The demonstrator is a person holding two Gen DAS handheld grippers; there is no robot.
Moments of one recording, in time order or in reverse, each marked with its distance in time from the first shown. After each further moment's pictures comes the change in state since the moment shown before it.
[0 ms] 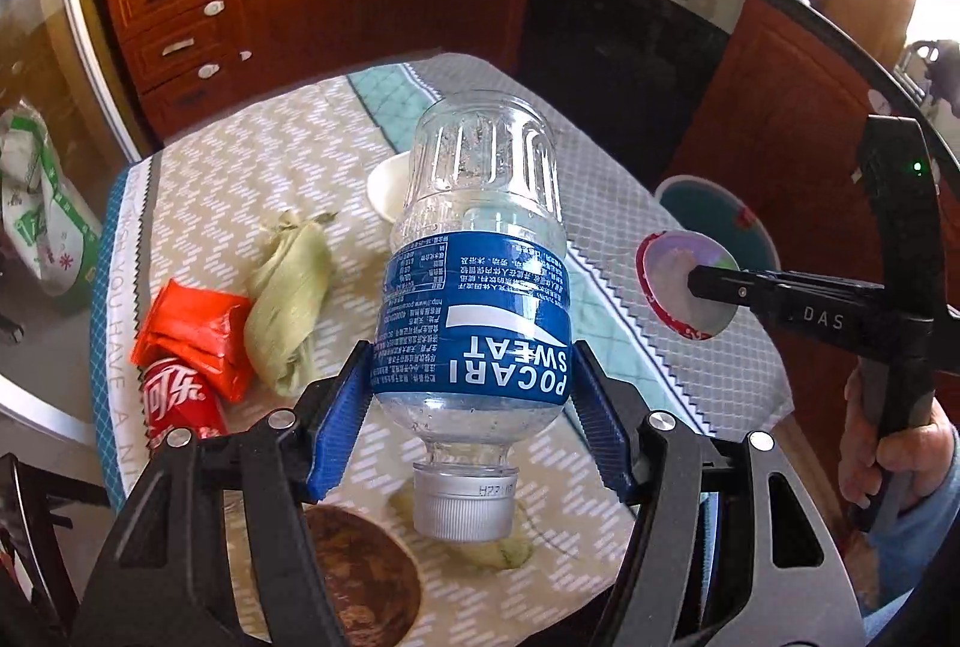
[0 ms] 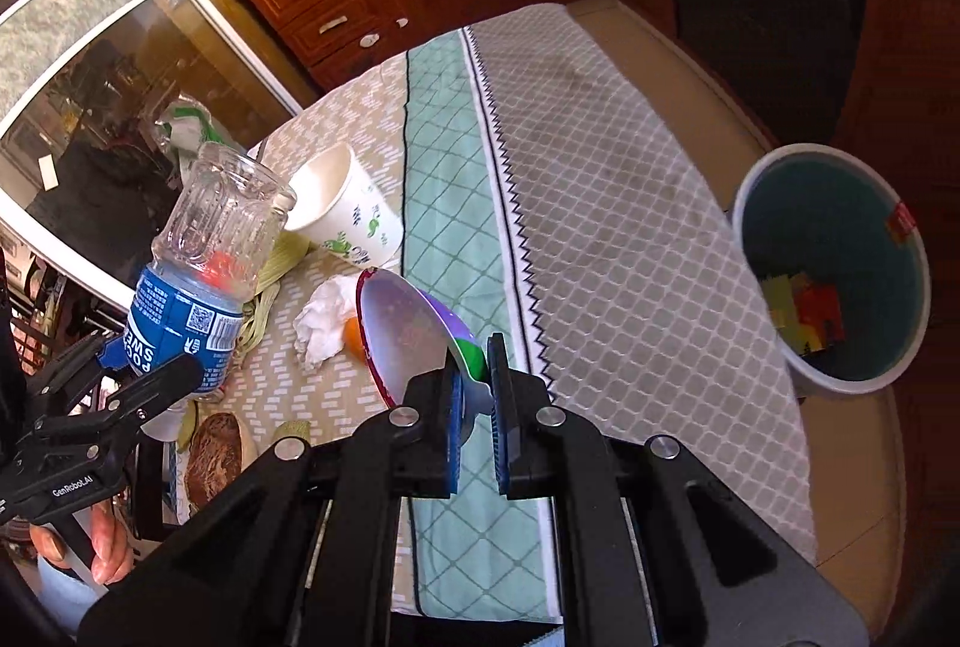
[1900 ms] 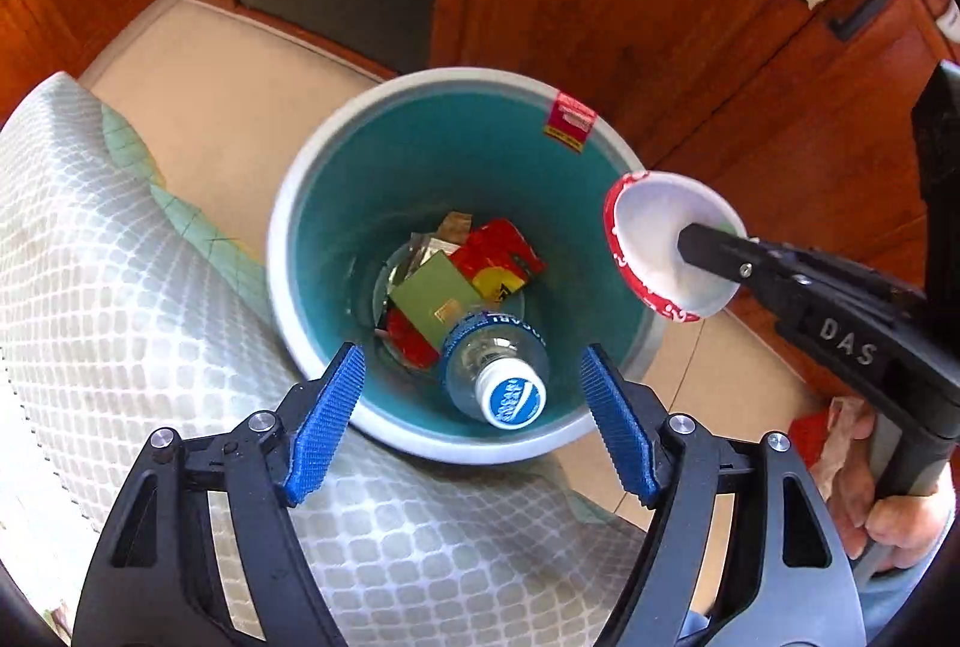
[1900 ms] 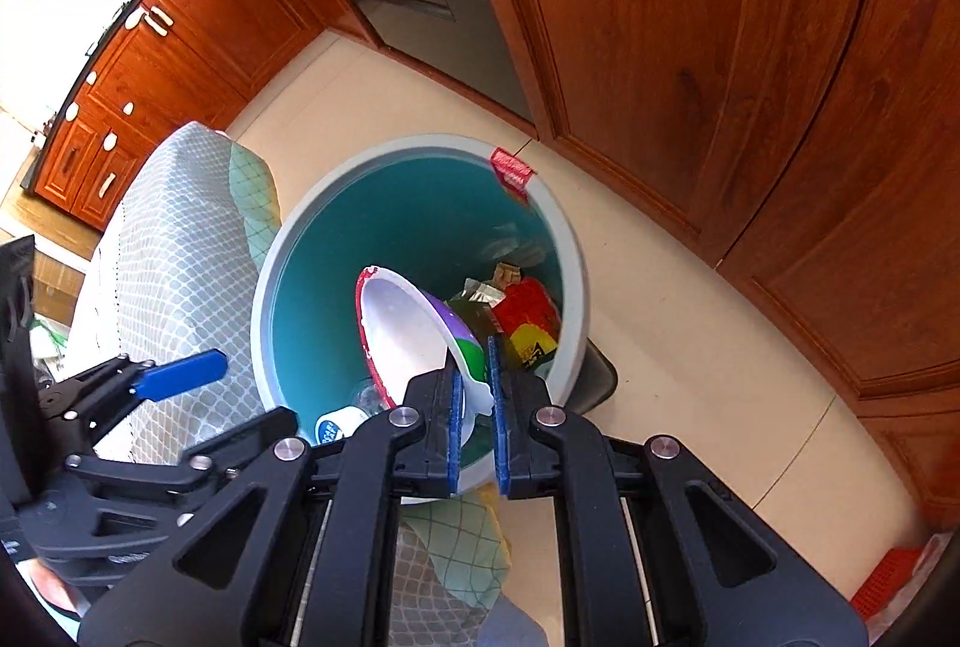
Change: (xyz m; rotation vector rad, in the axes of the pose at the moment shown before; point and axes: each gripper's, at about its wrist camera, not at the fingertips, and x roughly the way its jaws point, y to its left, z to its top) left arm 0.257 -0.289 0.094 0.373 0.374 -0.241; right arm -0.020 -0.300 0.007 0.458 -0.042 -0.285
